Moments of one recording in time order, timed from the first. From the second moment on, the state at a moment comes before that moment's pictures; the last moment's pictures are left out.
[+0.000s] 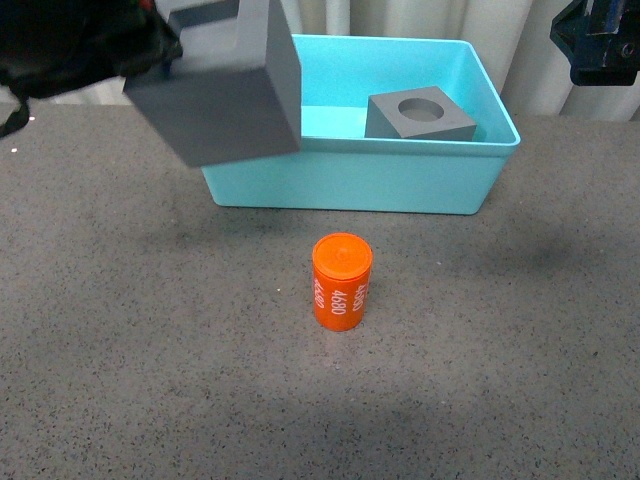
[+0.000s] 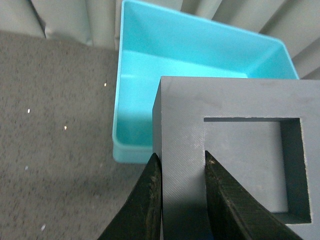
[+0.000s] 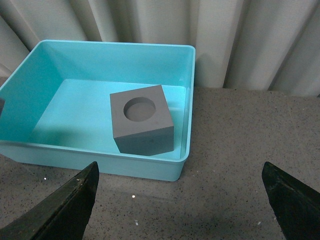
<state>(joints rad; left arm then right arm) -0.30 1.59 0.82 0.33 -0.09 -0.37 0.26 1.44 0.64 0.42 0.08 0.08</state>
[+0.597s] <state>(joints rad) -0.25 2.03 1.19 0.39 -0.15 -0.36 0.26 1.44 0.64 0.42 0.08 0.08</state>
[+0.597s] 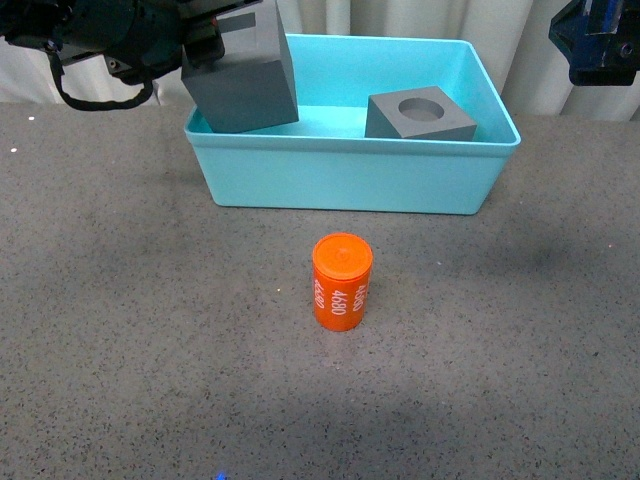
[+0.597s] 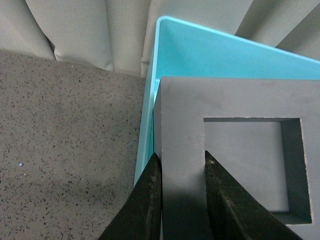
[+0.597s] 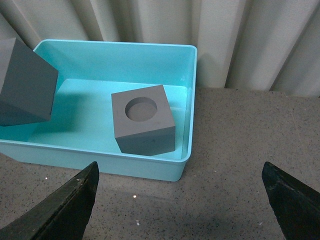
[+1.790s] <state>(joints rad) -0.28 1.96 1.14 0.40 -0.21 -0.40 0.26 1.44 0.64 0.42 0.08 0.08</state>
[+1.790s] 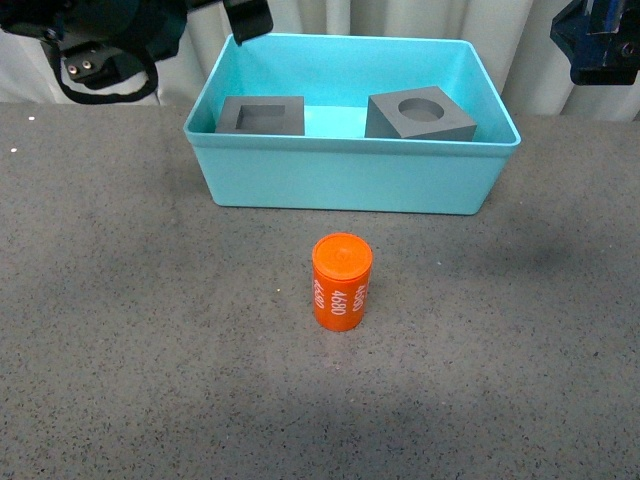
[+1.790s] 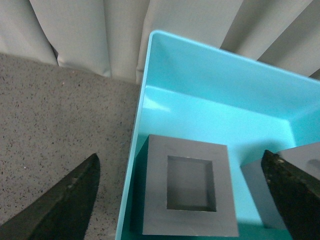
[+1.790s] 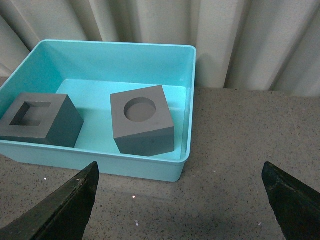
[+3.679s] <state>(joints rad) 0.00 0.42 0.02 0.42 0.00 -0.01 0.26 1.44 0.64 0.42 0.08 0.08</state>
